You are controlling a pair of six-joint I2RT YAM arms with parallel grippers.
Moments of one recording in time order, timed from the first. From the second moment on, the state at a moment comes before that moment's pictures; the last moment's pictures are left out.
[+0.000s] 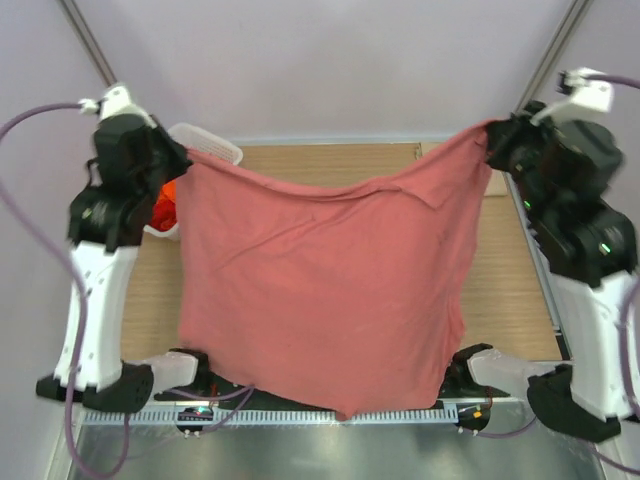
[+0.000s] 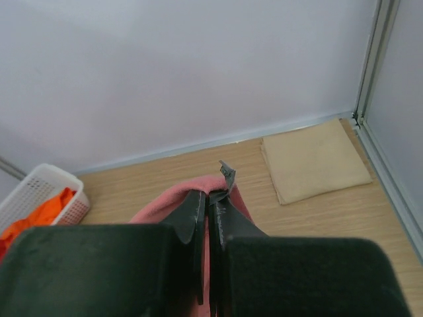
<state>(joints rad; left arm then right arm) -0.21 1.16 1.85 -0.92 -0.28 -0.52 0.33 1.07 1.92 -0.87 0.37 0.31</state>
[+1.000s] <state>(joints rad) -0.14 1.36 1.92 -0.77 -0.26 -0.50 0.04 1.24 1.90 -0.66 0.14 0.31</state>
